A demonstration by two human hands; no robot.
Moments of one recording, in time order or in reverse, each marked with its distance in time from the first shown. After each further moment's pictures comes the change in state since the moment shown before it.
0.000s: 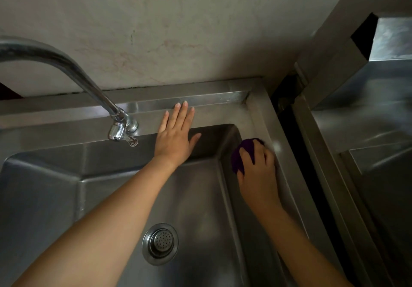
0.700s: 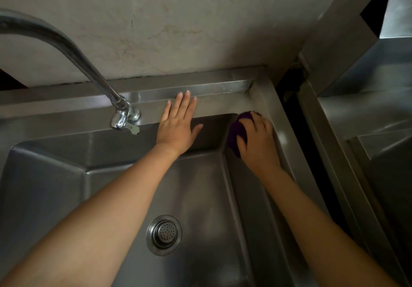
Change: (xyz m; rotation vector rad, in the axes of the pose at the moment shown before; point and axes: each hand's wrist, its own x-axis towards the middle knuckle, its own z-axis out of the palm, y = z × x) left_hand -0.001 0.000 -0.007 -0.012 -0.023 -0.004; right_hand 0.049 0.003 0.000 0.317 0.088 -0.114
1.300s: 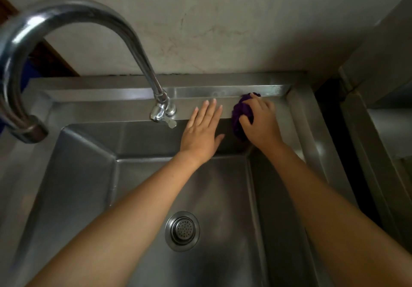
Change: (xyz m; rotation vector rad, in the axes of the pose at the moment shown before) left_hand -0.029 -0.012 -0.003 -0.033 -0.014 -0.008; right_hand 0.062 -0.051 0.023 0.217 -0.114 -0.011
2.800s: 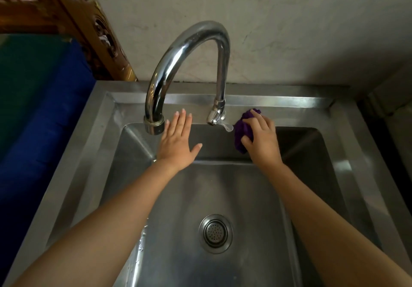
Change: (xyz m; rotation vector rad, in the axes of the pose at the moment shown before) left_hand -0.080 -0.147 -0.020 0.003 -0.036 -0.258; right_hand -0.030 -0.090 0.062 -0.033 -0.063 -0.011
